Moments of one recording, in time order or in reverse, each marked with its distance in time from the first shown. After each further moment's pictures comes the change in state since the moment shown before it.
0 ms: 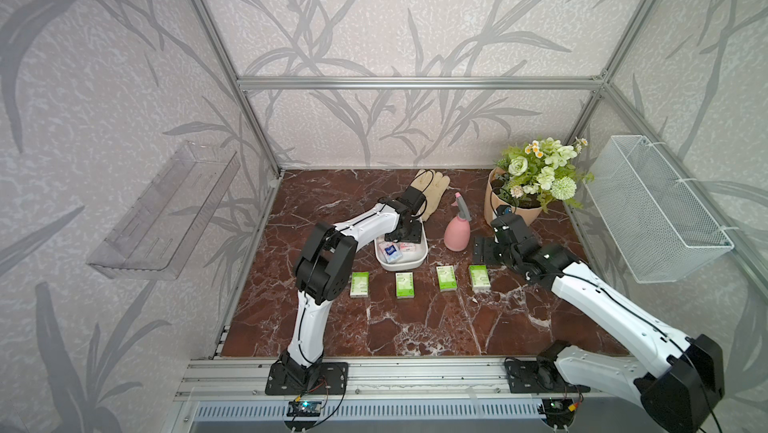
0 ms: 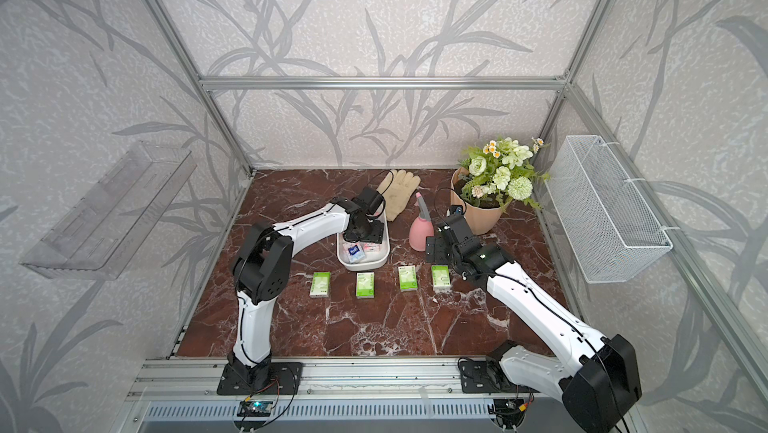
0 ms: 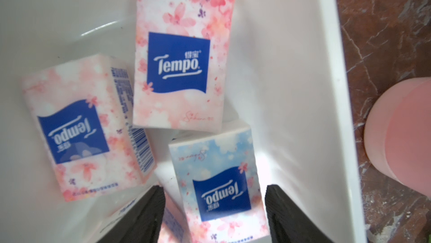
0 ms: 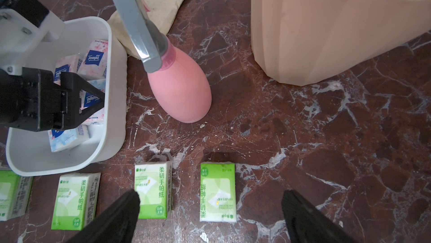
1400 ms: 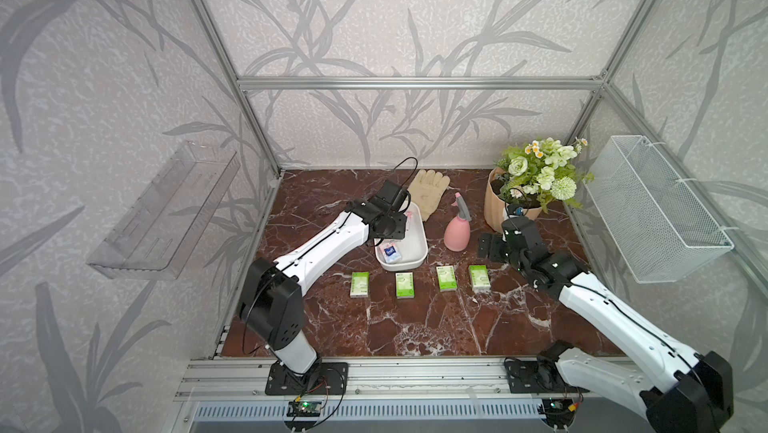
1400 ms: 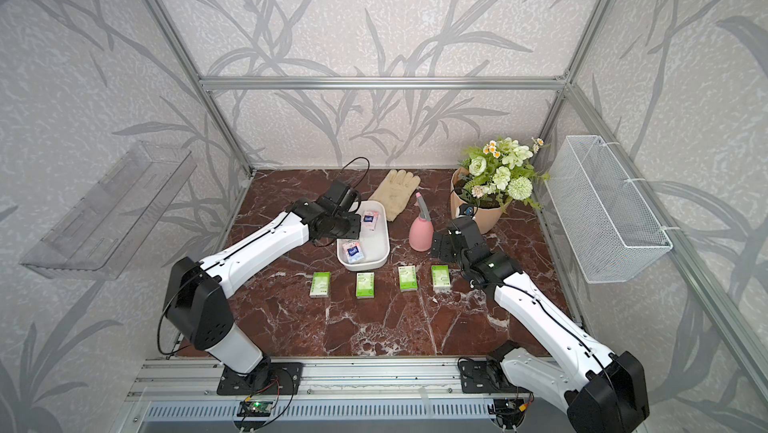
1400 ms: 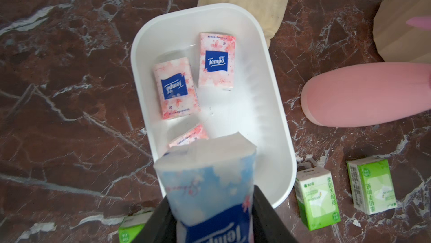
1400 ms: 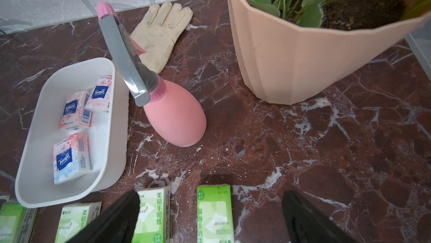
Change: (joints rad) left arm 0.000 -0.481 -0.223 -0.083 -0.069 0.010; right arm -0.050 -0.085 -0.090 0.151 0.025 -0.005
